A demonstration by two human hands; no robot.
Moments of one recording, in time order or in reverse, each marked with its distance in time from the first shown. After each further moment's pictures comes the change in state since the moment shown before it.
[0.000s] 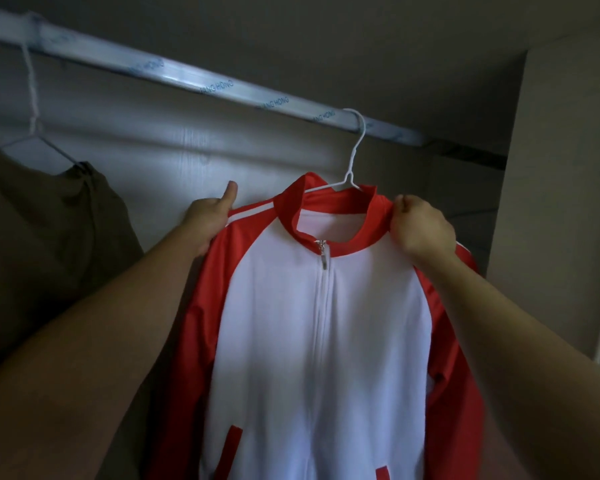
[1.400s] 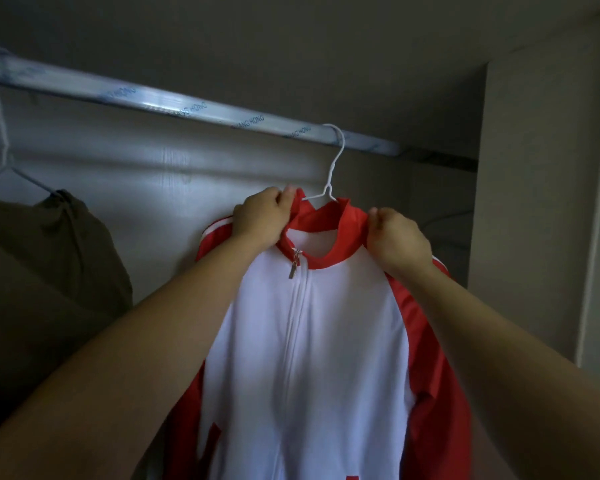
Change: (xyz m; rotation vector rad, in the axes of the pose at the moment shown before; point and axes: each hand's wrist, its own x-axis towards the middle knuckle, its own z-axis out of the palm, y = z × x) left_hand -0.044 0.072 0.091 0.562 0.061 0.540; right_hand 0.000 0.005 0.011 0.042 0.005 -0.031
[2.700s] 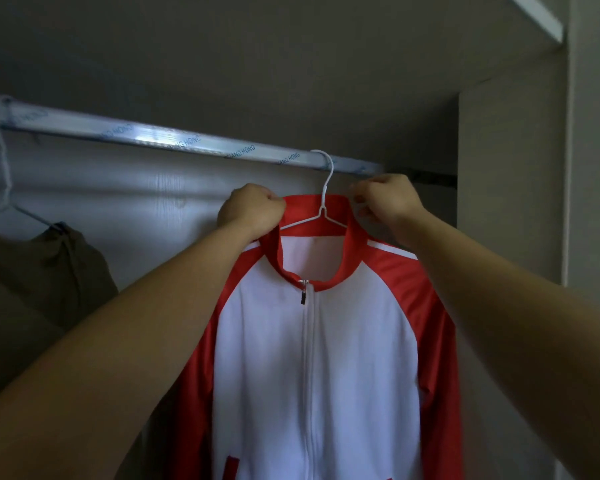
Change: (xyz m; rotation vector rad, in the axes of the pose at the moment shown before) left_hand 0.022 0.025 -0.041 -0.109 -0.058 -0.135; right_hand 0.054 -0.038 -0.052 0.597 -0.060 0.113
